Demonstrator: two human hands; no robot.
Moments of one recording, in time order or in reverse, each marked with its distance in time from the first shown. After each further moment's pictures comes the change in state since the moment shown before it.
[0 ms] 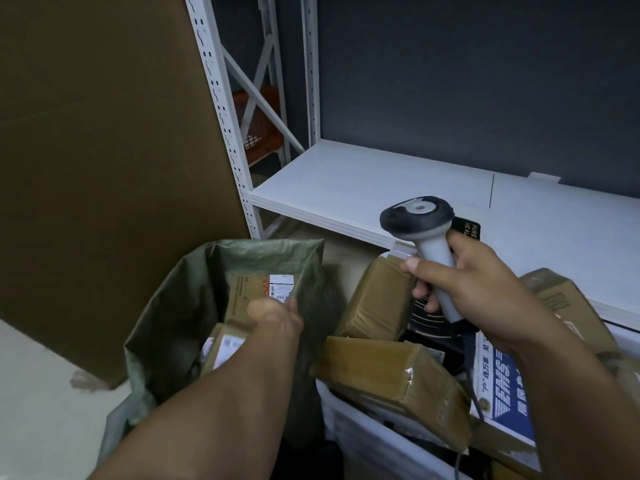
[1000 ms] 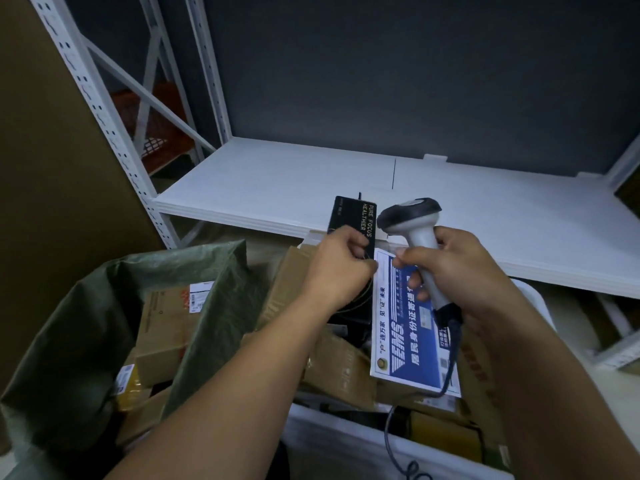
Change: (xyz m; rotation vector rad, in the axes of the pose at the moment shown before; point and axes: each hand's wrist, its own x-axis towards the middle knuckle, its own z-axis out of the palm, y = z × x) left_hand -0.126 -0.144 0.037 1.617 -0.948 0.812; right_hand -0.041 0.036 -0.090 0.053 0.354 0.199
